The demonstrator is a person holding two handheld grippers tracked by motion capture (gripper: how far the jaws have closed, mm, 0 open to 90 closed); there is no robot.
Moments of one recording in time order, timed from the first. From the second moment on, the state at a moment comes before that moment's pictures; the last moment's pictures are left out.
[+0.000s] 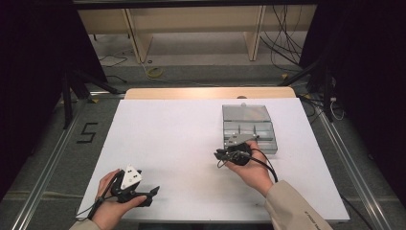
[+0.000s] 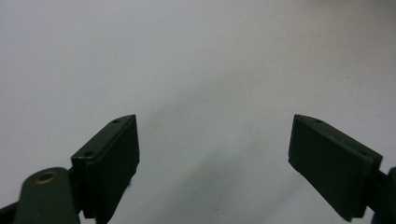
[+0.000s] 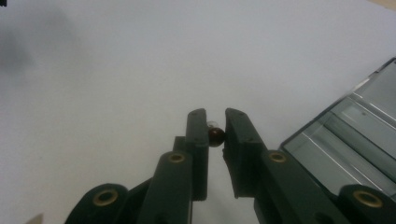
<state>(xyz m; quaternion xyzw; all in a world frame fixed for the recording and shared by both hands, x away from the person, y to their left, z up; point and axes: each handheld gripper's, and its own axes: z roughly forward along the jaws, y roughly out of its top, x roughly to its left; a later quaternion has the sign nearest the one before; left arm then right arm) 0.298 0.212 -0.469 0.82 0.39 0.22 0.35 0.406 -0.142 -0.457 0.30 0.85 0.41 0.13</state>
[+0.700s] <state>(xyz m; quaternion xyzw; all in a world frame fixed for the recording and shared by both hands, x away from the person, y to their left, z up) 0.298 0.213 -0.469 0.82 0.39 0.22 0.35 0.423 -0.184 -0.437 0.34 0.82 0.43 0.17</state>
